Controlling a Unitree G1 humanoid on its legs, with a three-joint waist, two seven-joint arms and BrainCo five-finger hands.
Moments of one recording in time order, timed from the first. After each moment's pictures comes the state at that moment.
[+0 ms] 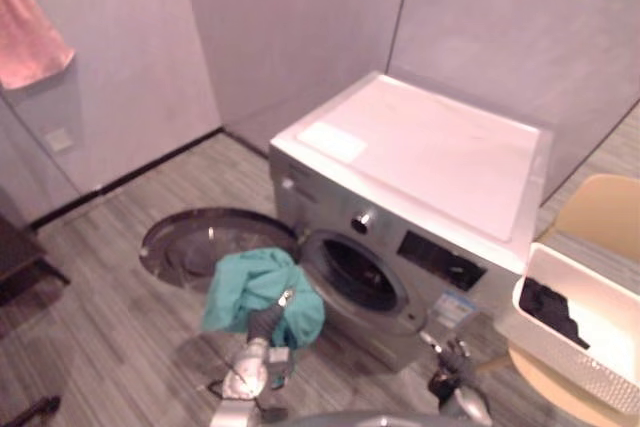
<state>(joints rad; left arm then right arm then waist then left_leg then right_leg) 0.28 0.02 -0.19 0.25 -0.16 -0.13 0.14 0.19 0.07 -0.22 0.66 0.35 -0.10 -0.19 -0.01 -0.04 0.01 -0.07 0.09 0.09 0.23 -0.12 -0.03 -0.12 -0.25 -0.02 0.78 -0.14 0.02</state>
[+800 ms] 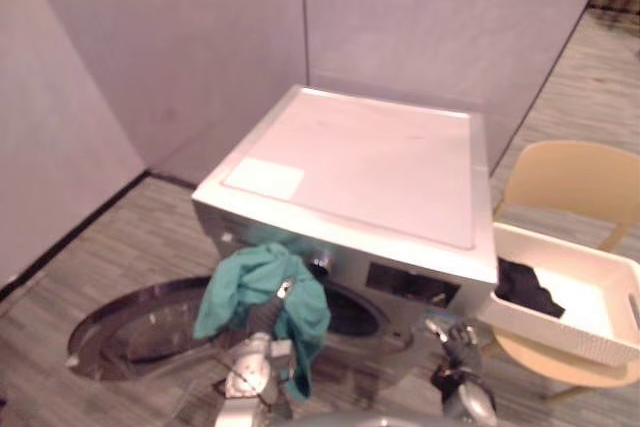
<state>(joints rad) 0.31 -0.05 -0.15 0.16 -0.17 -0.12 0.11 0.25 0.06 -0.15 0.46 0.39 -0.12 -0.22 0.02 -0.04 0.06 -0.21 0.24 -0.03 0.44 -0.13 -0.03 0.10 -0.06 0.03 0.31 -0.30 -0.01</state>
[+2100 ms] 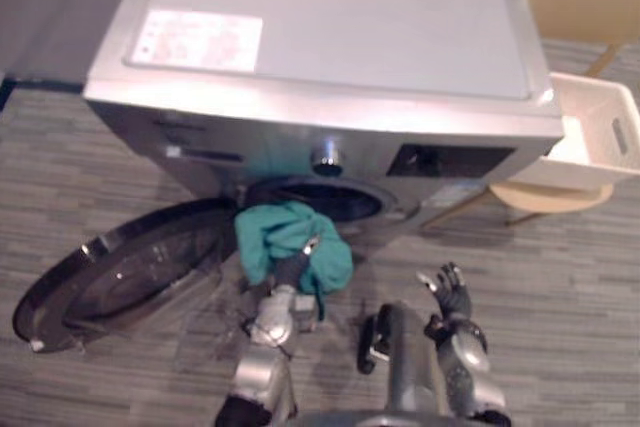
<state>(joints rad) -0.03 -0.03 -0.26 0.26 -0.22 -0.14 0.20 0.06 -0.01 -0.06 0.40 0.39 -0.14 -0.22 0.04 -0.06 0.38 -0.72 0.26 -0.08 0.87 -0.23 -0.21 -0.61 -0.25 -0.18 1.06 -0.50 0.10</state>
